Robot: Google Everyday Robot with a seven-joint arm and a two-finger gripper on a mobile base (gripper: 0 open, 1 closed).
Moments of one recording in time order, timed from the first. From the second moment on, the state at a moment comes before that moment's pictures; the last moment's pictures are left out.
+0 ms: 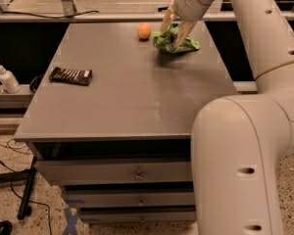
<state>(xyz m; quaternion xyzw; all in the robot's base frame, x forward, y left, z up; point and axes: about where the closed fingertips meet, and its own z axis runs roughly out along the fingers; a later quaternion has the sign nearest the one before) 0.764 -0.078 0.923 -0.91 0.29 -0.10 0.29</state>
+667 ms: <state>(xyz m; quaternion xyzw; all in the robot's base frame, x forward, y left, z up) 0.785 -0.078 0.897 -0.92 0.25 -0.11 0.27</state>
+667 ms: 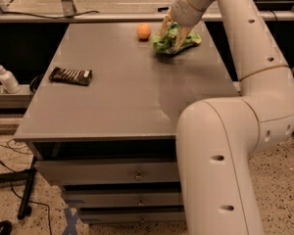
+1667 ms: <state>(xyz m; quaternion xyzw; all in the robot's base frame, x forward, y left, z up) 0.793 -0.060 0.885 -0.92 0.24 -0.10 0.28</state>
